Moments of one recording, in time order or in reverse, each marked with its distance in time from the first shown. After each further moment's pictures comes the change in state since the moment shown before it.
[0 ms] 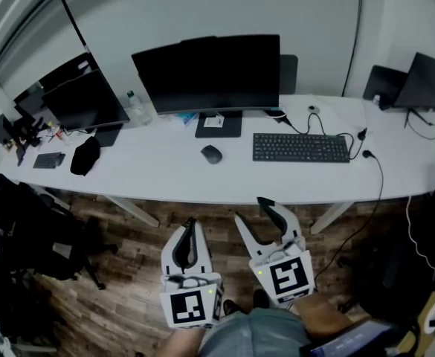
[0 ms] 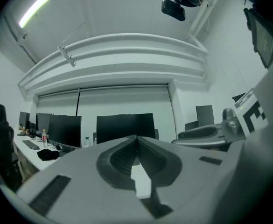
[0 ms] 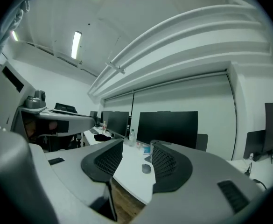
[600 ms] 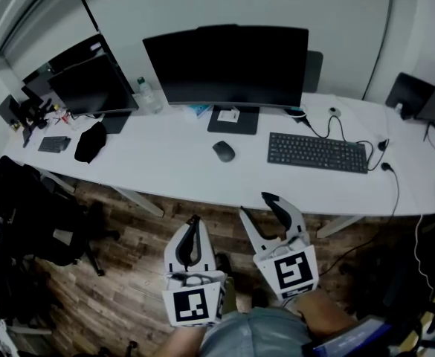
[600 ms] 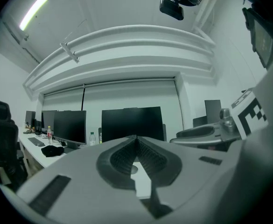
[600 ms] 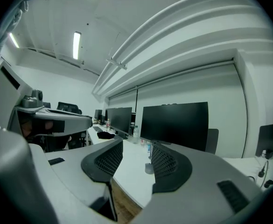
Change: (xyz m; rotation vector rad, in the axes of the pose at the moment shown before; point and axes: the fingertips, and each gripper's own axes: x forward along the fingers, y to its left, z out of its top) left arm 0.035 0.020 -0.030 -0.011 0.058 0.067; right arm 0.055 -0.012 -0.025 0.022 0.036 0.081
